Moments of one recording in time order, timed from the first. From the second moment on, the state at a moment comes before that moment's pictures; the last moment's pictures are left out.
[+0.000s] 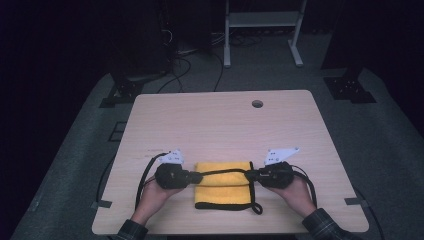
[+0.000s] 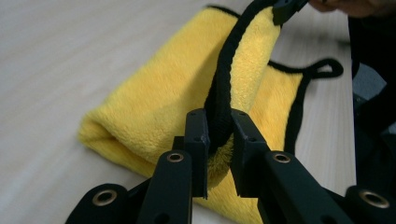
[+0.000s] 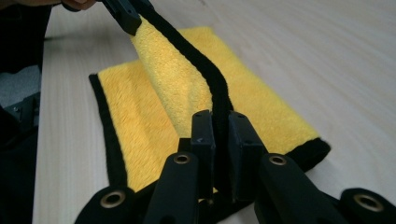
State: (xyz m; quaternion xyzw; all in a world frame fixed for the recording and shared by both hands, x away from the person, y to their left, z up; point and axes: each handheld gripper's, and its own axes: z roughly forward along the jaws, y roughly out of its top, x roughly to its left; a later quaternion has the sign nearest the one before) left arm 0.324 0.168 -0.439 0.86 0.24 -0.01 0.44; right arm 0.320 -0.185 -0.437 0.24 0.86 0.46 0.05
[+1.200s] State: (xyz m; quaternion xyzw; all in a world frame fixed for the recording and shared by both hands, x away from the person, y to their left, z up) left arm 0.316 0.164 -0.447 0.86 0.23 -0.03 0.44; right arm 0.301 -0.172 -0.457 0.21 0.87 0.43 -0.02
